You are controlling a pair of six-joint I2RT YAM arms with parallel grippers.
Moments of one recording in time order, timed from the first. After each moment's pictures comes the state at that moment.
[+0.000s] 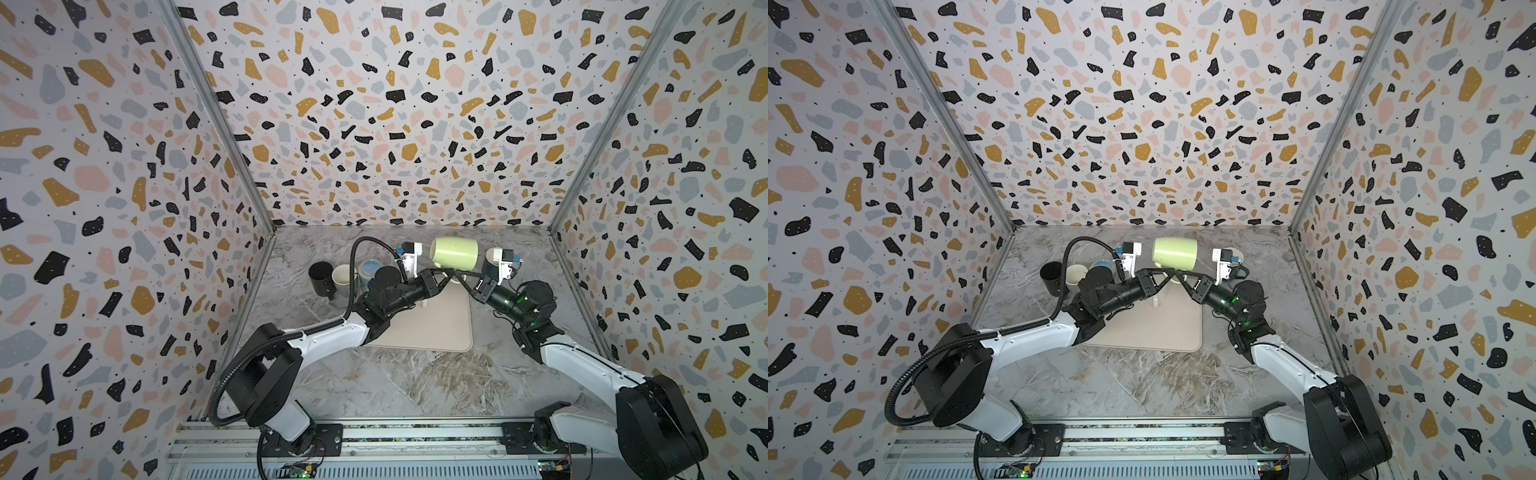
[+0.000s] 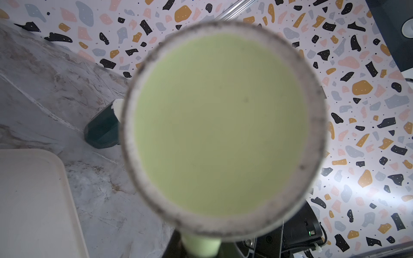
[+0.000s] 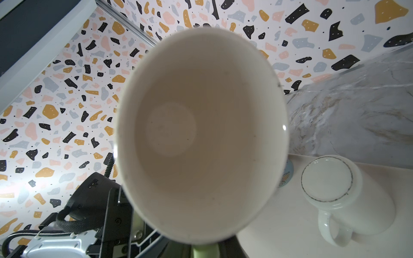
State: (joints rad) left arm -0.76 1.56 0.93 0.66 0.36 -1.04; right arm 0.37 1.20 0.55 0.78 -0.61 0.97
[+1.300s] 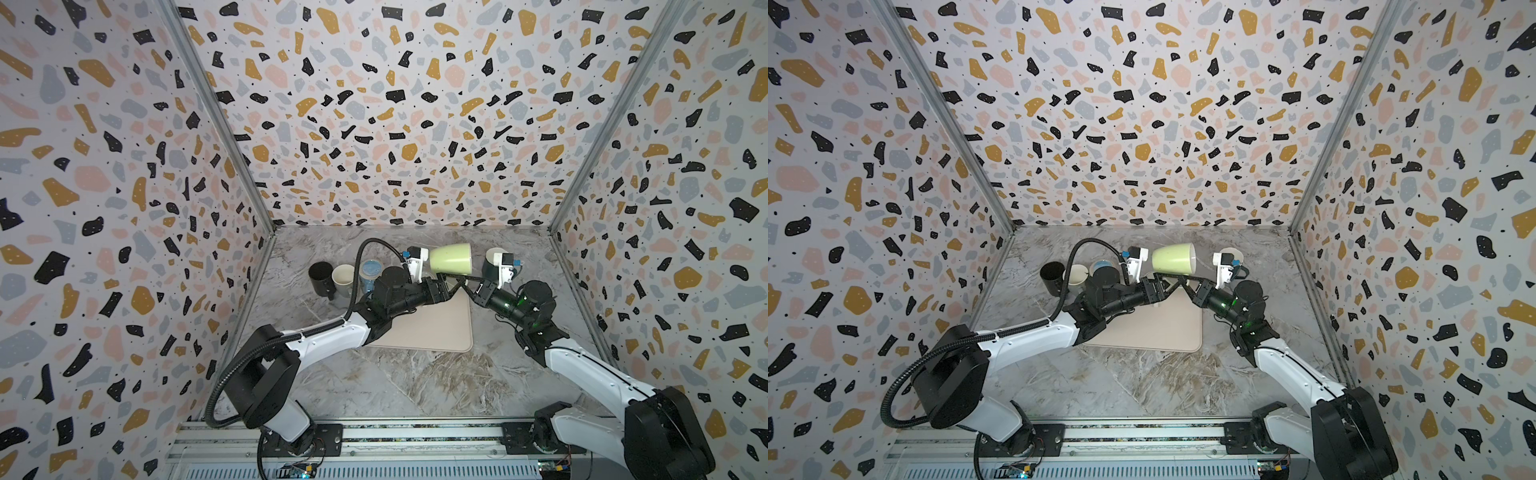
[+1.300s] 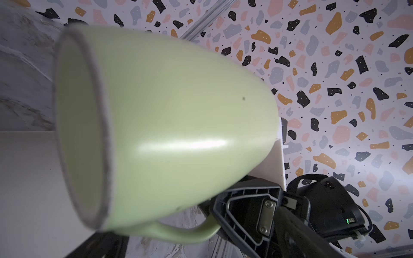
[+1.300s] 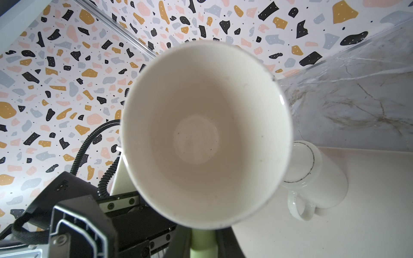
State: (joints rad) left arm -0.78 1.55 0.95 0.50 0.35 -0.92; right arm 0.36 1.13 0.55 0.59 -0.56 0.89
